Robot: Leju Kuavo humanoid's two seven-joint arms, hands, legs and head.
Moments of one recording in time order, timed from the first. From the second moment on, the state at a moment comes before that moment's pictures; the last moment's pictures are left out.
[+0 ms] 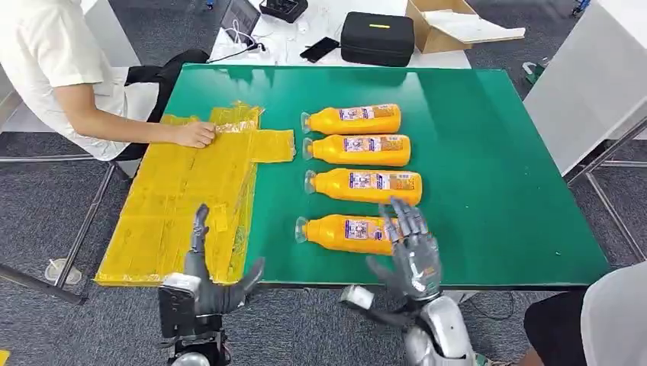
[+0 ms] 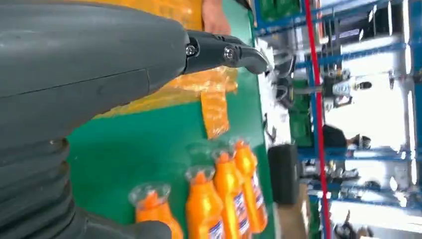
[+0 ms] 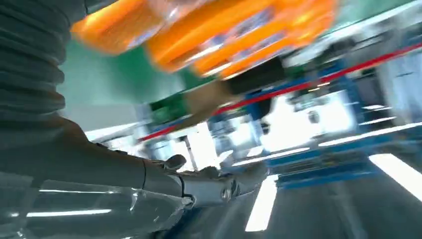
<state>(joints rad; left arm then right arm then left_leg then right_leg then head) 0.06 -0.14 -0.57 -1.39 -0.12 0.47 -0.59 -0.03 0.10 0.10 -1.31 1.22 -0.69 -0.40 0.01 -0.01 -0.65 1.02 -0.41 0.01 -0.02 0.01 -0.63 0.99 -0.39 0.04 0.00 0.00</state>
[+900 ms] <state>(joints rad) 0.03 -0.14 -0.64 -1.34 -0.19 0.46 -0.47 -0.30 -0.04 0.20 -0.93 1.01 -0.62 -0.23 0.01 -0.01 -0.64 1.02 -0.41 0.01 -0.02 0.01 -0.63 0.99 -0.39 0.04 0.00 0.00</state>
